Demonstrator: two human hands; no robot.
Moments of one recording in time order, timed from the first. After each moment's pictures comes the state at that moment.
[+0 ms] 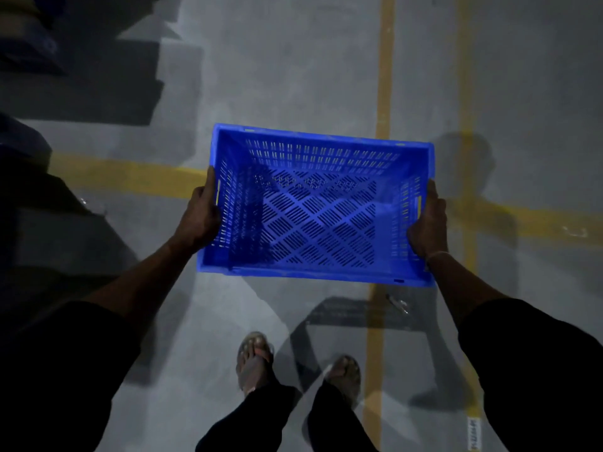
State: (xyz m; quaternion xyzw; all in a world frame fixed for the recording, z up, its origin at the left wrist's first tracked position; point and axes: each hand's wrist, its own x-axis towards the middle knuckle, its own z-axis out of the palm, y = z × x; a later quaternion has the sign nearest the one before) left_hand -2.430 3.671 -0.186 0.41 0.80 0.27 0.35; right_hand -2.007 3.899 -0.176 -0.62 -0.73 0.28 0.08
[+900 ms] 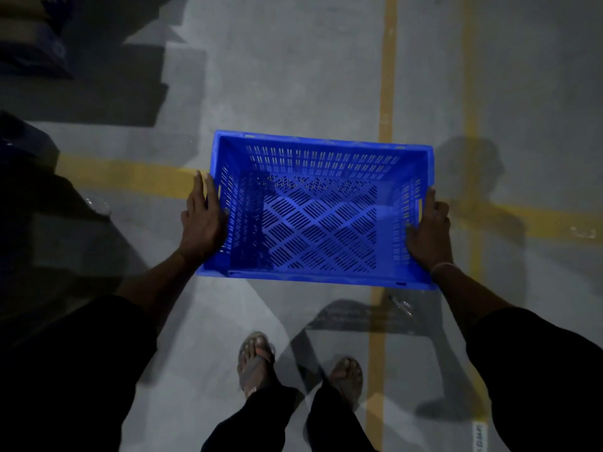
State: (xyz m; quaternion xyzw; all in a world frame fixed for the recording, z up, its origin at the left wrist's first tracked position) left_hand -2.397 3.653 -0.192 0.44 0.87 0.12 0.20; right_hand -1.993 3.883 -0.181 -0.57 -0.79 0.22 0.02
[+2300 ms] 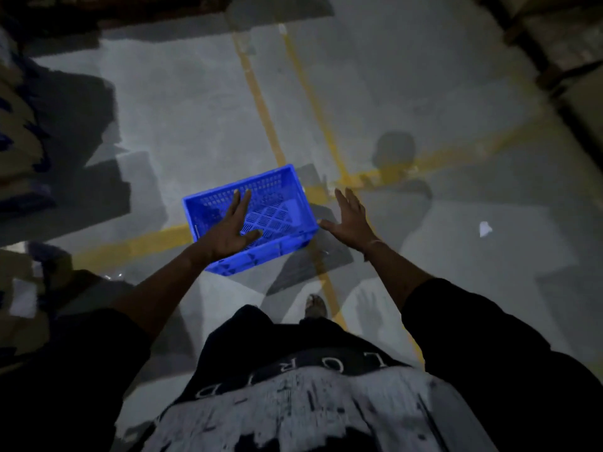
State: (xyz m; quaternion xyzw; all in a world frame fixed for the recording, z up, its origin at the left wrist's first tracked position) left_hand -2.220 3.627 0.273 0.67 0.61 0.11 0.41; right_hand -1.892 3.697 0.242 -0.62 -0.69 0.36 0.04
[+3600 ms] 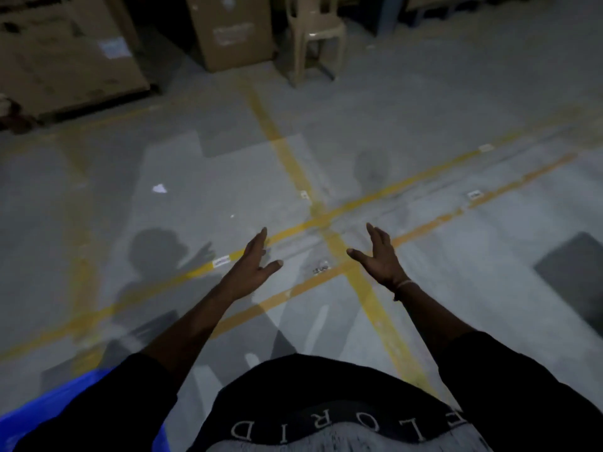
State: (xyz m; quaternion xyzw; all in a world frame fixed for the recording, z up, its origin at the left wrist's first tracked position) left_hand -1.785 3.268 0.309 0.86 0.00 -0.17 0.48; right_hand -1.751 2.926 0.288 -0.90 0.06 0.13 0.42
